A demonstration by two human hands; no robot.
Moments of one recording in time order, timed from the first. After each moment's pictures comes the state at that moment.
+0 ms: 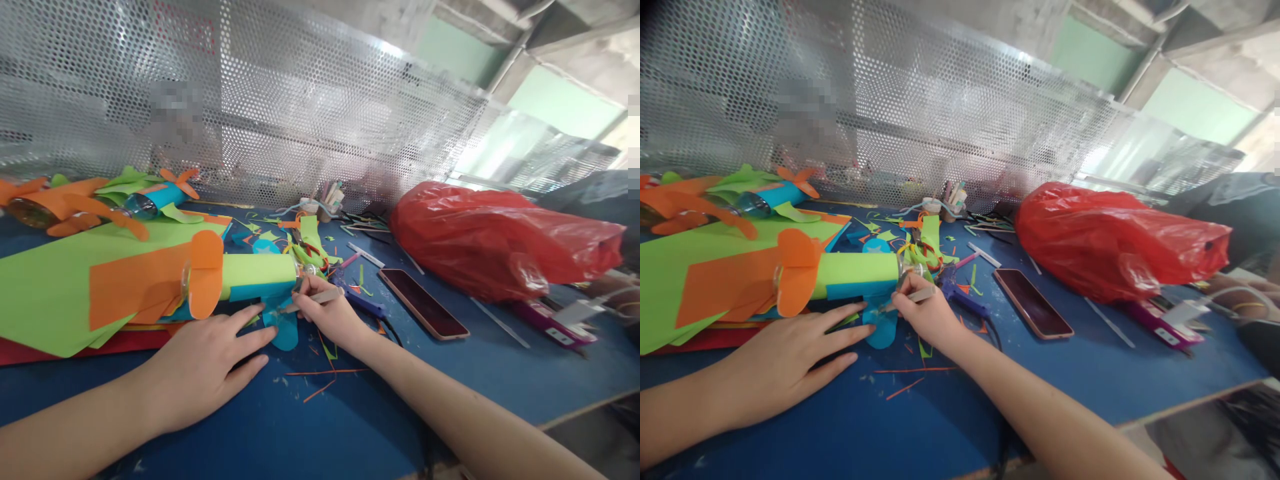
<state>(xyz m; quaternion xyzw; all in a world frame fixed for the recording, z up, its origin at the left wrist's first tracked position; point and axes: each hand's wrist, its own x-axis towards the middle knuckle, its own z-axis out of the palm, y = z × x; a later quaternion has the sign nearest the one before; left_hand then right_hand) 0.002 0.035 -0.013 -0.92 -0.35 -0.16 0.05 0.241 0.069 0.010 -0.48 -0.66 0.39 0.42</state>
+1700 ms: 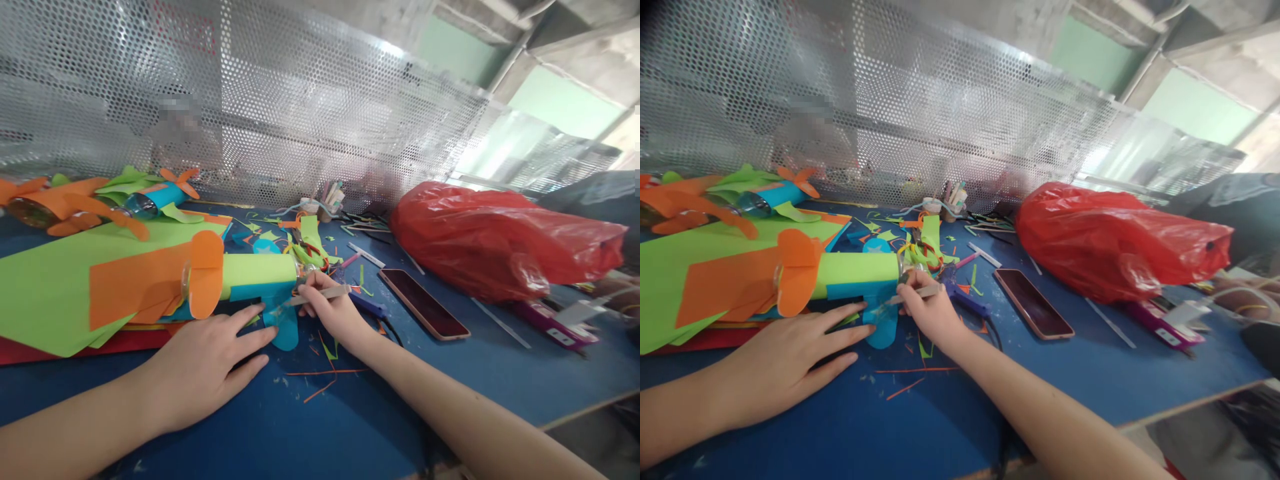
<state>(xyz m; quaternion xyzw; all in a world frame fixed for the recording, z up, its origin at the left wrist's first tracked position) 0.003 0.033 -0.010 -0.92 -0.36 -0.15 0.05 0.240 0.065 0.018 -0.48 -0.62 0.42 0.46</state>
